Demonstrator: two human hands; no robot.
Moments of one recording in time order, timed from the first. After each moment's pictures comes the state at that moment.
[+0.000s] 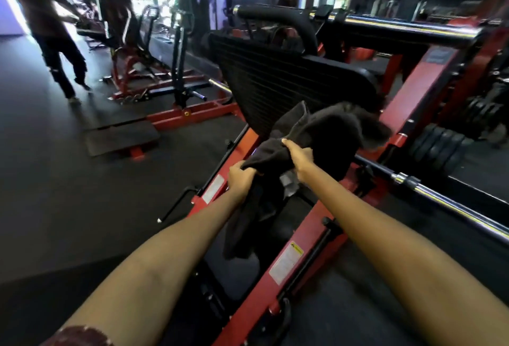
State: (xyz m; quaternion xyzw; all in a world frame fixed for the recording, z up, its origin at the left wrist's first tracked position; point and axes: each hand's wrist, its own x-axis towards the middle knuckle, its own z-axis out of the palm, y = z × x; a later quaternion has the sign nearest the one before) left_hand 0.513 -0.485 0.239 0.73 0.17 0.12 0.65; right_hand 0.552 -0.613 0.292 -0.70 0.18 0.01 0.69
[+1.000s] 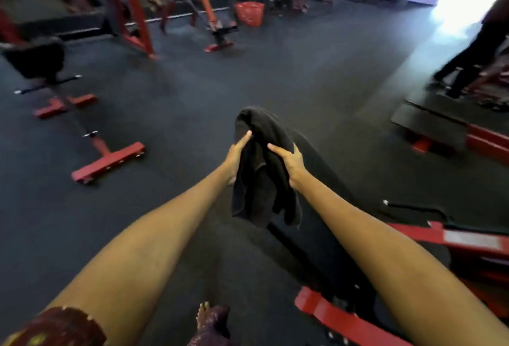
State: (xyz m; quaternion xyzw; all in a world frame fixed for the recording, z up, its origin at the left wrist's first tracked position) left_hand -0.023 -0.255 0.190 0.34 0.46 0.43 0.70; right_hand 0.120 -0.286 0.206 -0.52 -0.30 0.57 0.56
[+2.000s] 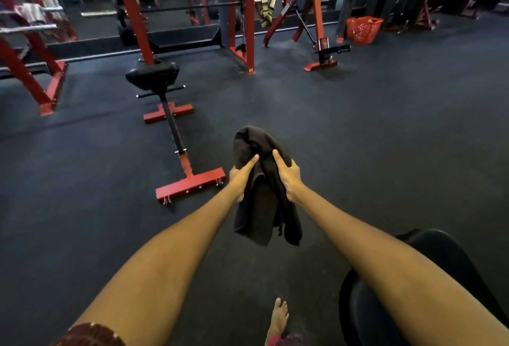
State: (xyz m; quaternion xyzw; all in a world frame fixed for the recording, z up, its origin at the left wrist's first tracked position) left_hand -0.337 0.100 0.163 0.19 0.59 0.57 0.53; right_hand -0.224 0.137 0.168 -0.52 -0.42 0.62 0.42
